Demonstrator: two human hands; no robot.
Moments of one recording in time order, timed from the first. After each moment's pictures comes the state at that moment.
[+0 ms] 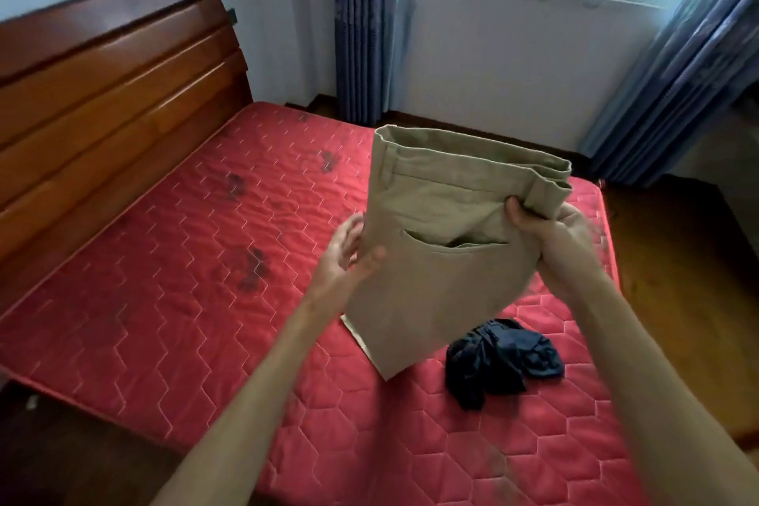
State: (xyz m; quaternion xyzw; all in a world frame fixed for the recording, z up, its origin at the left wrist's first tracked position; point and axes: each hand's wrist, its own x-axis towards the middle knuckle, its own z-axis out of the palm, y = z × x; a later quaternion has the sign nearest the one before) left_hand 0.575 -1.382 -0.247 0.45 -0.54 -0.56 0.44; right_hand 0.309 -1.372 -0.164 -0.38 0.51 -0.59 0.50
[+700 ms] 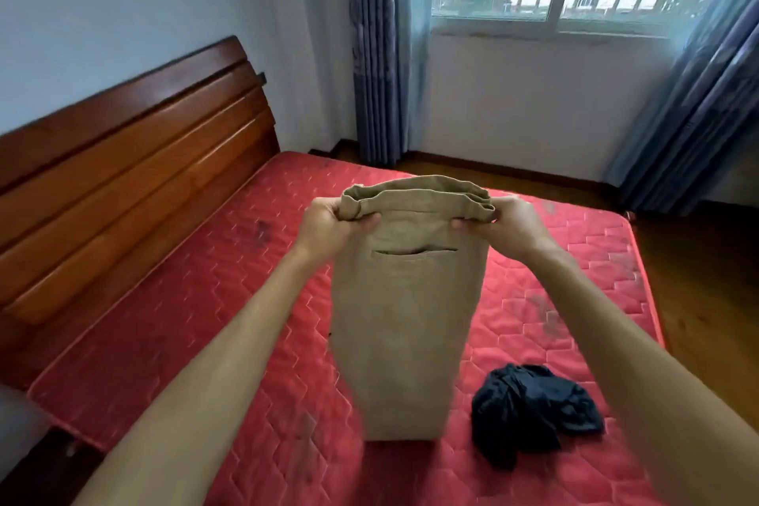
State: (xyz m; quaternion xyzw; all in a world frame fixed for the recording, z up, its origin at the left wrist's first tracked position) left_hand 0.585 -1.471 -0.149 0.54 -0.60 -0.40 0.44; right_hand 0.309 -1.468 -0.148 -0.63 0.66 -0.31 0.26
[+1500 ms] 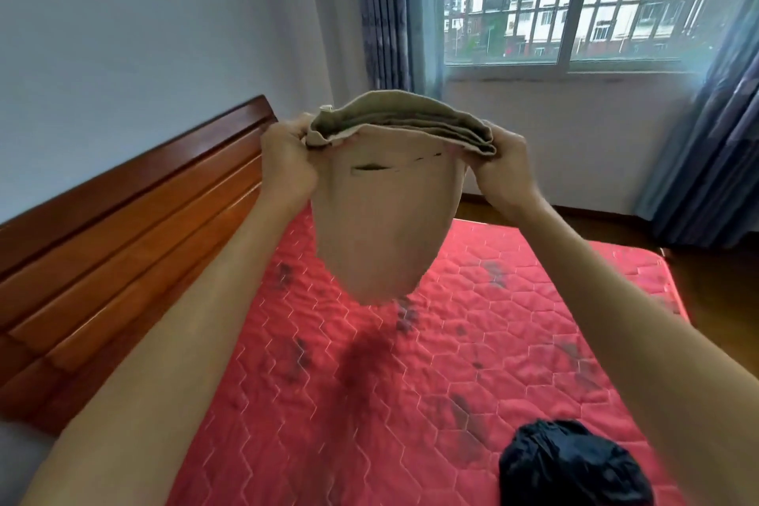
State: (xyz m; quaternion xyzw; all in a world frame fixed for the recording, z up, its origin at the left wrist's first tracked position) left_hand 0.598 -1.548 0.000 0.47 -0.65 -0.16 0.57; right_hand 0.333 -1.551 -0.038 -0.67 0.40 -0.59 0.20
